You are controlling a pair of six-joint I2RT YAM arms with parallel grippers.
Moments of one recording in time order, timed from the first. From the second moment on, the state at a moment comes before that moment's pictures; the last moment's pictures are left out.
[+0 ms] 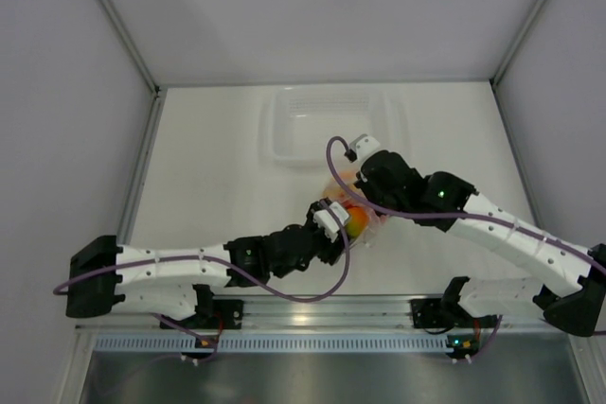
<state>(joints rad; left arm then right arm) -1.34 1.16 0.68 0.18 -0.41 -0.11 0.96 1.16 1.19 -0.88 0.39 0.13</state>
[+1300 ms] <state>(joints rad) -1.34 1.02 0.51 0.42 -0.41 -0.13 0.96 1.19 1.15 -0.80 0.39 0.17</state>
